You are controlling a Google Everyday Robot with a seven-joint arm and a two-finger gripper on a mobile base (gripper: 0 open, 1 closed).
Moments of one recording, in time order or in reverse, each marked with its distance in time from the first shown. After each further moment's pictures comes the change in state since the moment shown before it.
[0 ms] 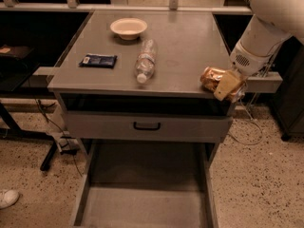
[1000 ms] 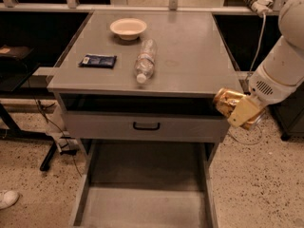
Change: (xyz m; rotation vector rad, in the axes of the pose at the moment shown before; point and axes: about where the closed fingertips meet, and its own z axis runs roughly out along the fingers) arm 0.076 0.062 -0.021 0.005 0.012 0.060
